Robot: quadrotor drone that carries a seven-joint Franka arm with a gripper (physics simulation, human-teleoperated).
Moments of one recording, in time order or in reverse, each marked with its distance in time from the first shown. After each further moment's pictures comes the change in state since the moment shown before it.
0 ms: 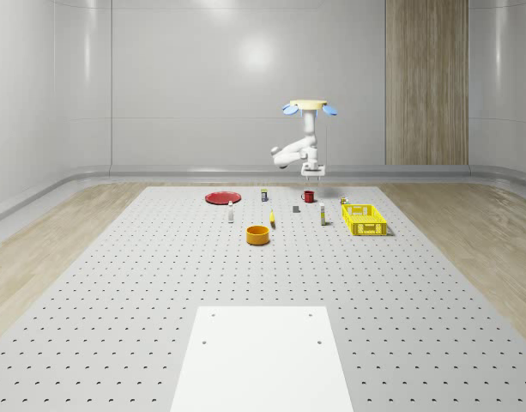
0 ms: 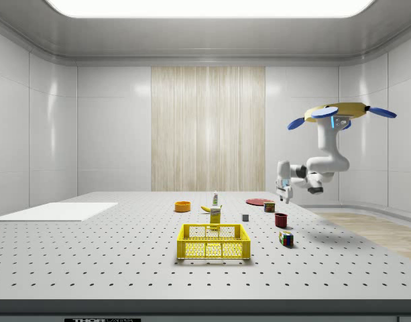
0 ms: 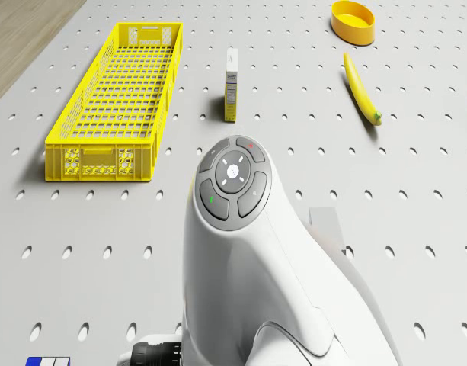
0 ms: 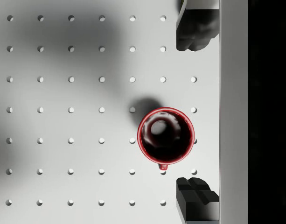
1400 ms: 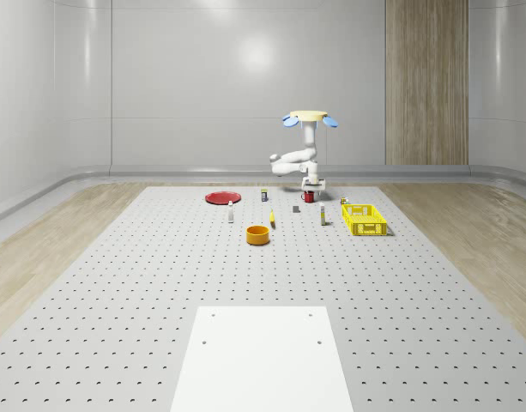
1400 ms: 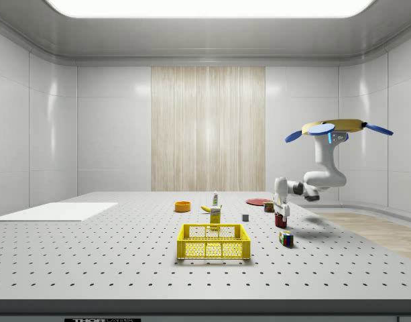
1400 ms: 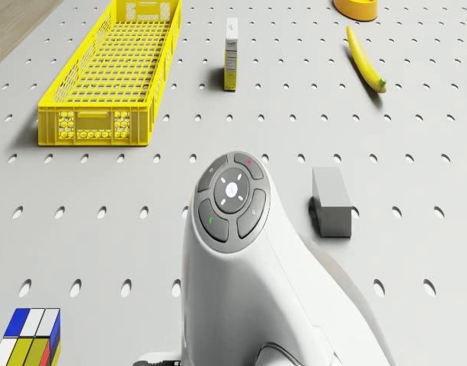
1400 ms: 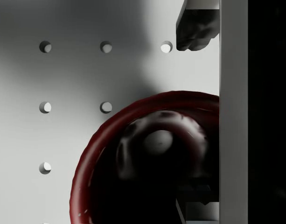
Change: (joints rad) arm -0.036 -0.144 -0.029 0.019 0.004 0.151 0.030
